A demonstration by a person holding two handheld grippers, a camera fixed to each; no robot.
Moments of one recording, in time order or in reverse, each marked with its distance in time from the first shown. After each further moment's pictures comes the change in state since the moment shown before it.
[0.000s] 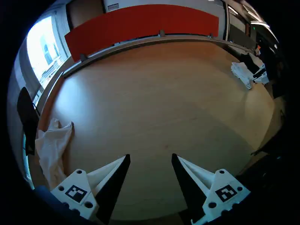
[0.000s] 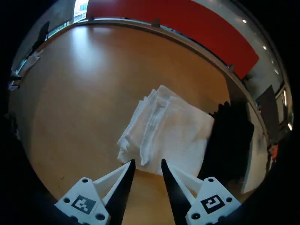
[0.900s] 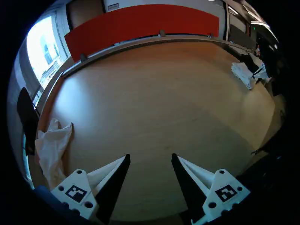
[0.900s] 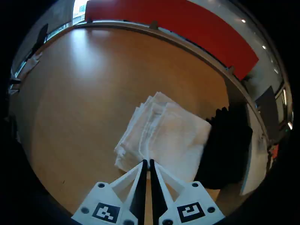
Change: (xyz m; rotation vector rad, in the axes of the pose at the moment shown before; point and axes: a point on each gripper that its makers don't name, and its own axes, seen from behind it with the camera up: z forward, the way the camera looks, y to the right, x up) left arm 0.003 0.001 0.003 0.000 0.002 0.000; right arm 0.019 0.008 -0.001 -0.002 0.017 0.008
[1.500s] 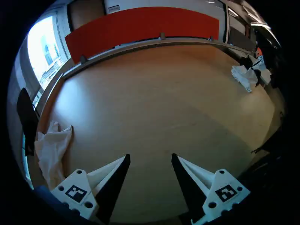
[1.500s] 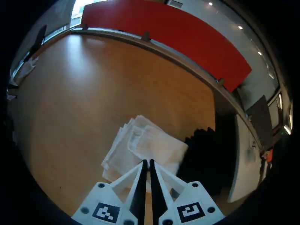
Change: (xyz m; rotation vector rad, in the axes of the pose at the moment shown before) left arm 0.009 0.002 0.000 -0.004 0.025 -0.006; right arm 0.048 0.043 -0.025 -0.083 0.060 -0.022
